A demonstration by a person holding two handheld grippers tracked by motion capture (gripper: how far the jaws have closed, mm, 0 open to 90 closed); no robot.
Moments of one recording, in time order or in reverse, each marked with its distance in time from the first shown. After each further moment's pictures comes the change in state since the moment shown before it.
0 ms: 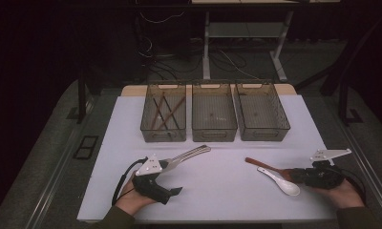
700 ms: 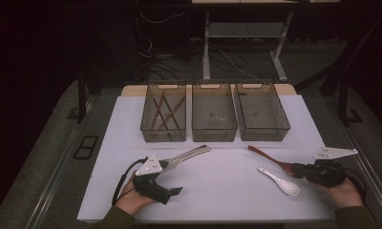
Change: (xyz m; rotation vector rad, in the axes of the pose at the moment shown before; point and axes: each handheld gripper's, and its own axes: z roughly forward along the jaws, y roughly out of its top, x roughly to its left) left arm -0.001 0.000 0.001 -0.012 -0.004 -0.007; right arm 0.003 0.006 -0.009 -0.108 -0.051 -0.036
